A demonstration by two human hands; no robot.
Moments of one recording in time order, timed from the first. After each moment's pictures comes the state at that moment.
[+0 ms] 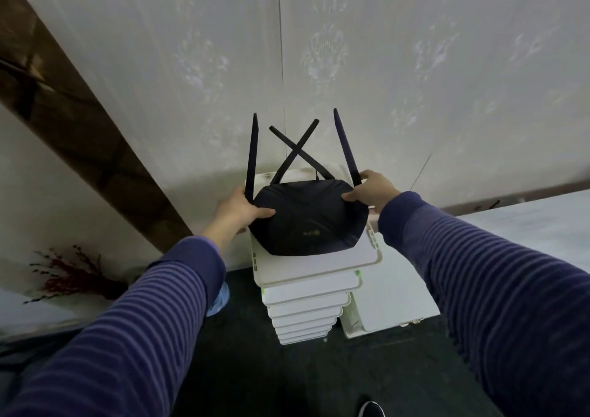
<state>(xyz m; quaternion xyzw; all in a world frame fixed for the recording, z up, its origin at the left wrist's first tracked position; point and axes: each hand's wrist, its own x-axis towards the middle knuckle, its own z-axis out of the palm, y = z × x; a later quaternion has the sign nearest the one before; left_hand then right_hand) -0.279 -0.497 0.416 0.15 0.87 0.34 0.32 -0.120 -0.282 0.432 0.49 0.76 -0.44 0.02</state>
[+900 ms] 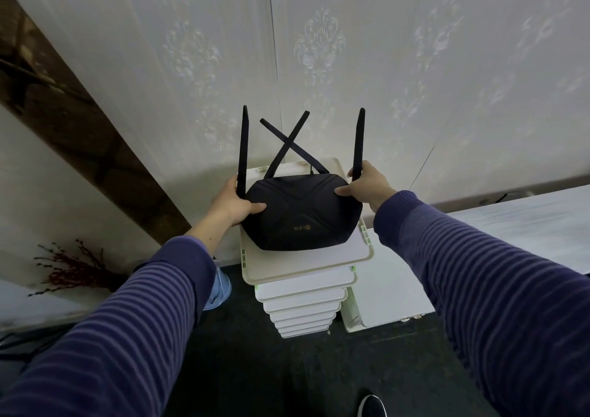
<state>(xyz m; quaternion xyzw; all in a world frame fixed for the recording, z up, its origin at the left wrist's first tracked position) -0.287 -0.490 0.397 0.13 0.84 0.42 0.31 -0.121 -0.268 0.403 0.46 0.76 -0.47 -0.05</state>
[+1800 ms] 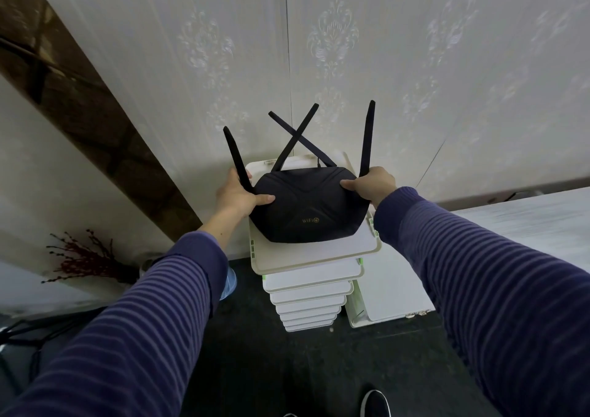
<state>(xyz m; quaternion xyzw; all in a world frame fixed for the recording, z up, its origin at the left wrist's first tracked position) -0.281 -0.503 0.391 0.15 0.87 0.42 0.20 -0.123 -0.293 0.409 0.52 0.74 -0.41 -0.01</state>
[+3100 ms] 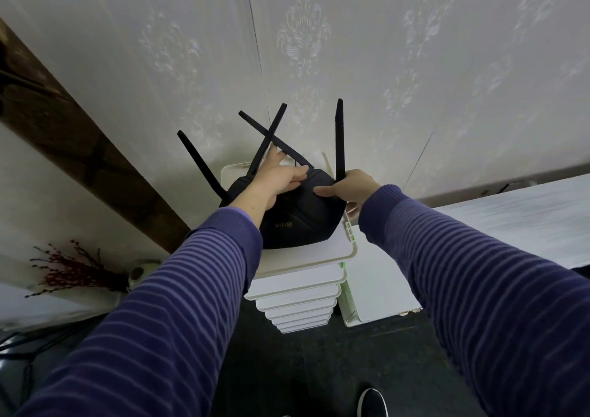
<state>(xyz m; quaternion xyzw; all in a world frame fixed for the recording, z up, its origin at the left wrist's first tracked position) -0.236 -0.390 0.418 0.16 0.72 0.56 0.38 -0.114 -0.278 0.418 0.47 0.75 -0.47 0.09</state>
